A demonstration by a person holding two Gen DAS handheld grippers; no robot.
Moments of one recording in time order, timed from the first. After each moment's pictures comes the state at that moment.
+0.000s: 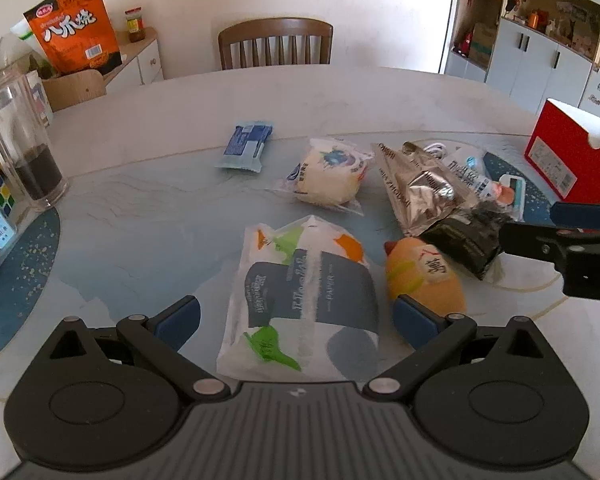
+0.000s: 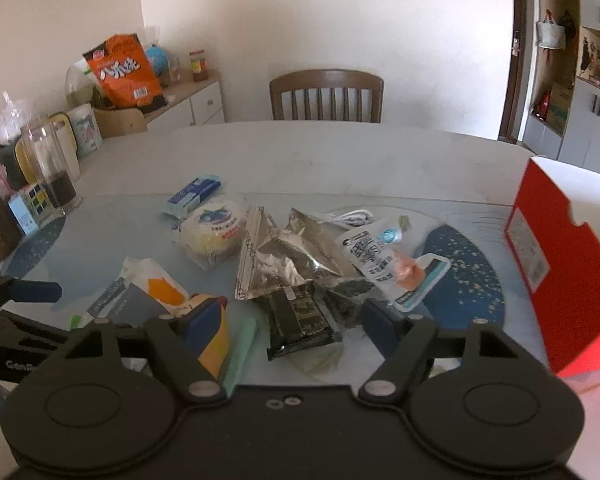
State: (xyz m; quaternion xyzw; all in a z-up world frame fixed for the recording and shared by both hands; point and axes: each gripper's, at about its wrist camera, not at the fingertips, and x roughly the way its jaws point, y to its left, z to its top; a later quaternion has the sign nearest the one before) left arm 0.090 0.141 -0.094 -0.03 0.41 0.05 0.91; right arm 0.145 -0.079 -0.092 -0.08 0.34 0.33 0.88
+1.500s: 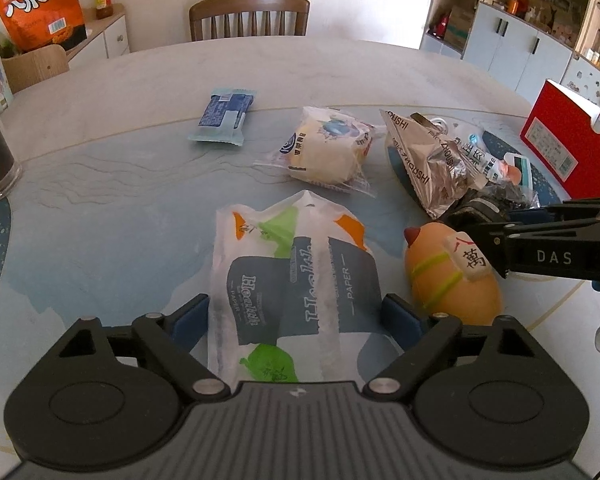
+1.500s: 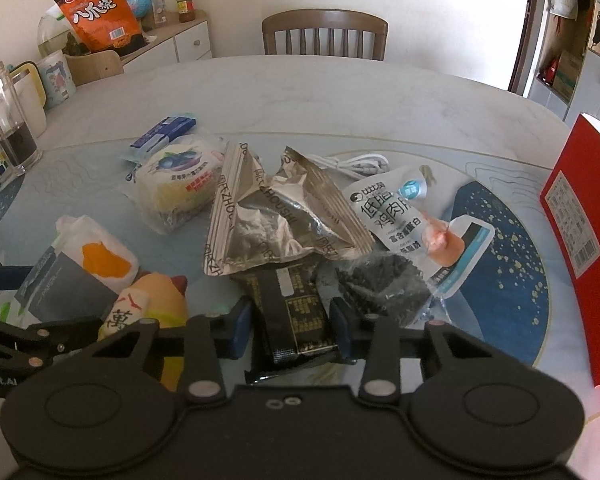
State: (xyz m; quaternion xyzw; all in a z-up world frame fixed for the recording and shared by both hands) left arm 0.119 0.161 -0.126 -0.05 0.44 0.01 0.90; right arm 0.188 -0.045 -0.138 -0.12 0.41 0.32 0.85
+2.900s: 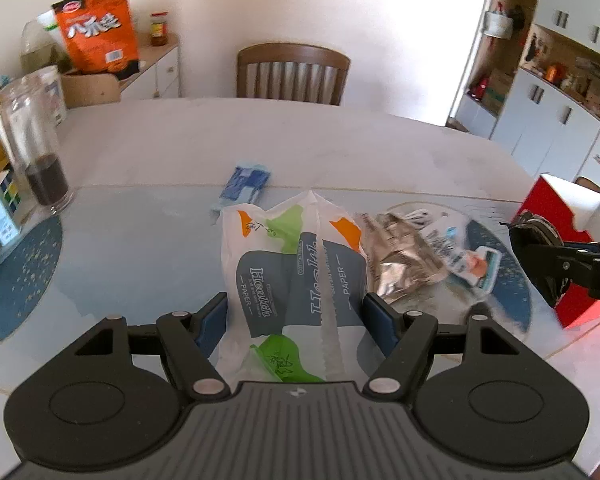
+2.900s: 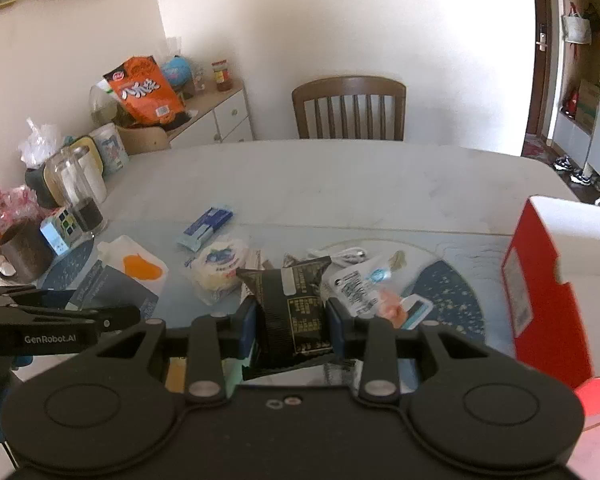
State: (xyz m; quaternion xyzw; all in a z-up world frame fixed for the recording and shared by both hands) left arm 0.100 0.129 -0.044 -0.10 0.38 0.08 0.92; right arm 0.182 -0.115 -0.036 -0.07 0.35 0.39 0.85
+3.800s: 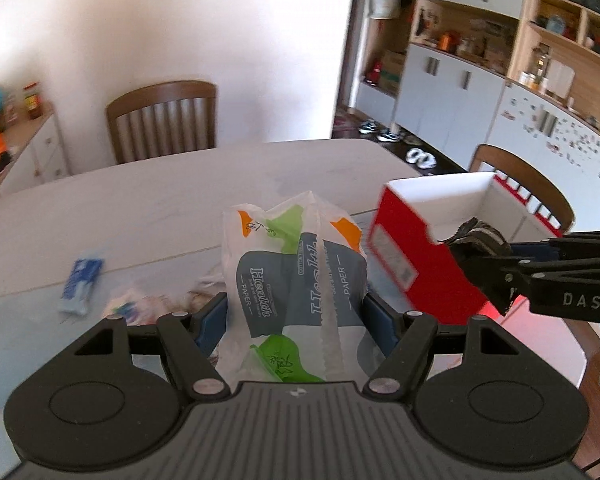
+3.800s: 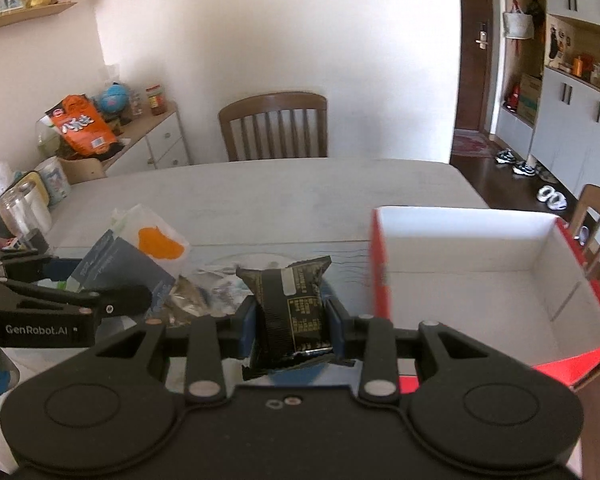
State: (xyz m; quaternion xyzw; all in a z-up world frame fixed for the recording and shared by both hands) left arm 0.164 -0.020 0.015 -0.02 0.36 -0.06 0.93; right arm 0.221 -0.226 -0.001 -0.06 0.35 0.32 0.88
